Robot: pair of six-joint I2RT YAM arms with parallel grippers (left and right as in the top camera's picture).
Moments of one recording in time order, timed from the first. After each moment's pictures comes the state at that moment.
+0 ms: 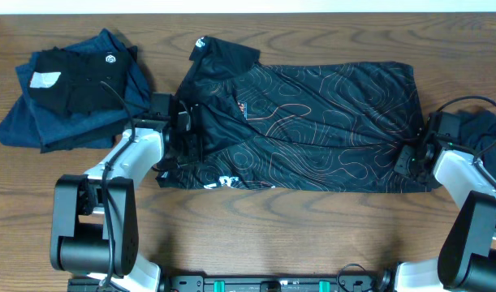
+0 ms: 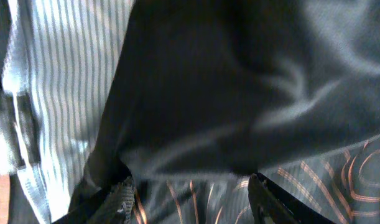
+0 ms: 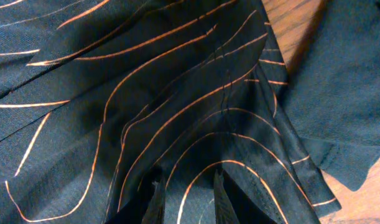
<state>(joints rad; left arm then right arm) -0.10 1.74 0.95 -0.63 0.20 -0.24 -0.28 1.63 0.78 -0.49 0.09 0.20</state>
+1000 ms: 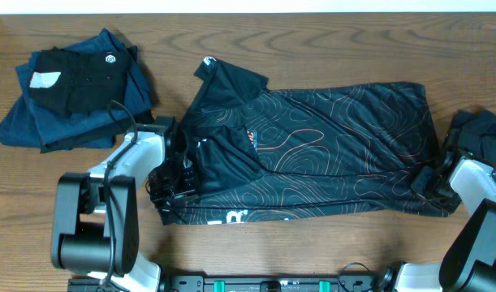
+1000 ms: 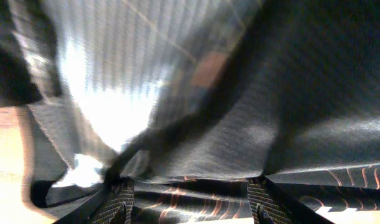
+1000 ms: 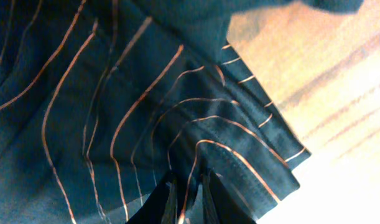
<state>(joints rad) -0.10 1.74 0.91 -1.02 0.20 -0.28 -0.42 1.59 0.76 -0.68 0.22 0.30</state>
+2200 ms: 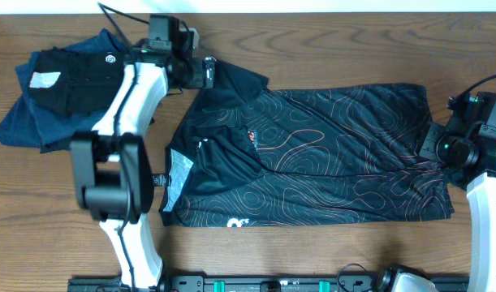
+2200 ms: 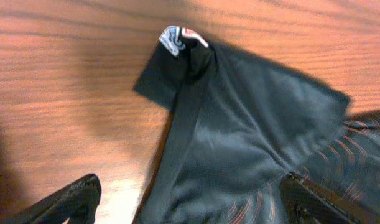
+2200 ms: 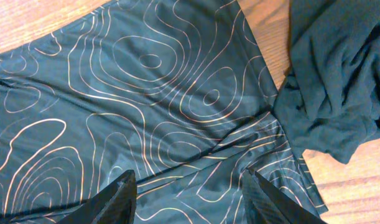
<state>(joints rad) -0.10 2.09 1.63 -0.62 0.23 -0.09 -0.30 1.25 1.07 -0.88 -0.09 0.09</state>
